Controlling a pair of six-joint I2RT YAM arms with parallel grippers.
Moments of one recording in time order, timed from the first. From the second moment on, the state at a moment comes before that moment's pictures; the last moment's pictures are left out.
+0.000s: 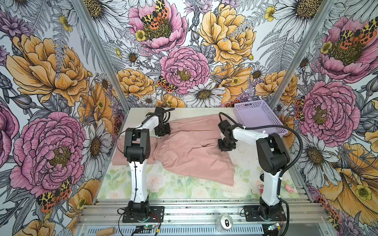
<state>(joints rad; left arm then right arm) -0.10 2.23 1.76 -0.82 0.12 -0.32 0.39 2.01 1.40 -0.86 -0.03 0.34</state>
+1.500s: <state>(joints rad) -0.11 1.74 1.43 -0.79 0.20 -0.36 0.17 1.64 1.27 -1.02 -0.09 0.32</state>
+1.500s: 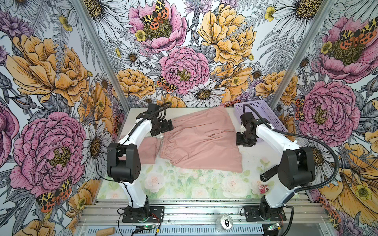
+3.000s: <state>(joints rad) -0.19 1.40 0.86 -0.77 0.26 -0.39 -0.01 1.28 0.83 -0.91 -0.22 0.56</state>
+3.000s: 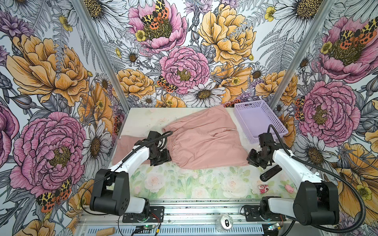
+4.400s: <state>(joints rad) -0.20 1.45 1.10 -1.10 0.24 -0.33 -0.04 1.24 1.00 -1.17 -0.23 0.45</state>
